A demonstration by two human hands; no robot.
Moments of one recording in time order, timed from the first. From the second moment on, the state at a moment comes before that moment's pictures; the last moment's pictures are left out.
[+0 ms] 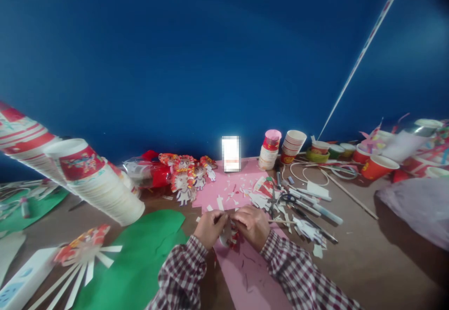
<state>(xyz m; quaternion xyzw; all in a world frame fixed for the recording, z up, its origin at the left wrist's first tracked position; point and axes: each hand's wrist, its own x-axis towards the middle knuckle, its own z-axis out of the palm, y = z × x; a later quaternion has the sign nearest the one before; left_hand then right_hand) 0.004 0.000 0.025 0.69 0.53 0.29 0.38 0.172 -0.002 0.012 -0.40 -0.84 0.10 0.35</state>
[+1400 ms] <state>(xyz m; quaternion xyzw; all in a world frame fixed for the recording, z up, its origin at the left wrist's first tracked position) 0.001 0.003 0.019 0.69 0.53 0.27 0.41 0.169 -0.003 0.010 -0.42 -0.83 0.12 0.34</state>
